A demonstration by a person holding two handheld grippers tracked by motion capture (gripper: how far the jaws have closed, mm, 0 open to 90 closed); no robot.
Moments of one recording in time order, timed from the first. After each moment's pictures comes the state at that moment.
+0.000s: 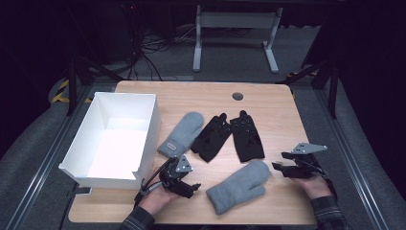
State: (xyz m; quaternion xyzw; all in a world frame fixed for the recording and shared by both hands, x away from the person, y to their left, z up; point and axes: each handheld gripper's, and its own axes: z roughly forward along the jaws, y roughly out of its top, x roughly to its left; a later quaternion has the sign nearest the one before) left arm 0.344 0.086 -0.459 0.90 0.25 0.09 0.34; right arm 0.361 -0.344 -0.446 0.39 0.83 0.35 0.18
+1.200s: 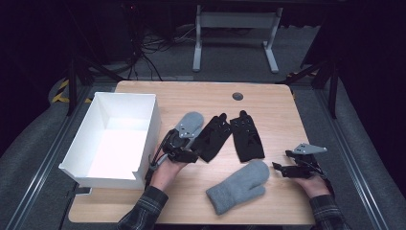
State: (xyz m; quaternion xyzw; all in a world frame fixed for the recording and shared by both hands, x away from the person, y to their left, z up) left arm 0.414 0.077 -0.427 0.85 0.37 0.14 0.35; right arm 0.370 -0.355 -0.468 0.41 0.82 0.36 0.20
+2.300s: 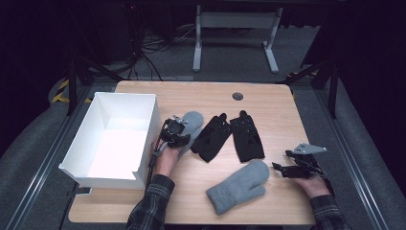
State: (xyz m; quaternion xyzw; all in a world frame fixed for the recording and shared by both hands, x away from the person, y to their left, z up) left arm 0.469 0.087 -0.452 0.82 0.45 0.16 0.31; right arm 0.370 -0.355 -0.468 0.41 0.82 0.36 0.20
